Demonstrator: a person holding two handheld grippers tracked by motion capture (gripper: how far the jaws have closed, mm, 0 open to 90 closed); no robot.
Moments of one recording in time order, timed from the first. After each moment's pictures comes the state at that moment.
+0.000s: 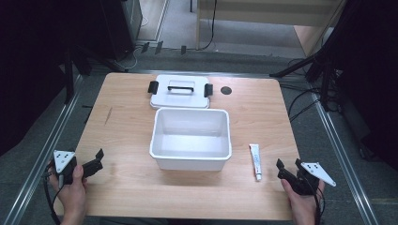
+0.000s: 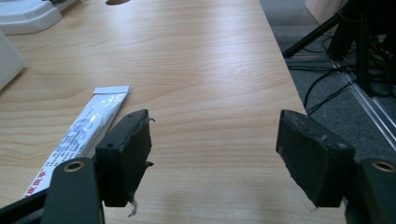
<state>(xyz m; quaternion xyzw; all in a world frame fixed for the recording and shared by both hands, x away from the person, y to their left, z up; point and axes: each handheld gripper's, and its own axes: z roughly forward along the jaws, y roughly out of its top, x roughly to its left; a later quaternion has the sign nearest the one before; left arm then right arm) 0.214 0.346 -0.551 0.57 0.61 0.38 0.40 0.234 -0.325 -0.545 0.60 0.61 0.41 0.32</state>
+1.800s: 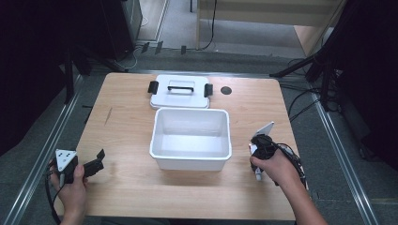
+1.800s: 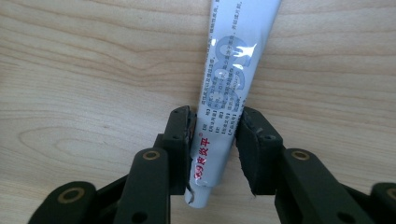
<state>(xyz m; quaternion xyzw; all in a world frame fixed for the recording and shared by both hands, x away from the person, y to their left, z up) 0.216 0.345 -0.551 0.58 0.61 0.37 0.39 0.337 -0.215 -0.503 0.63 0.77 0.00 -0.01</state>
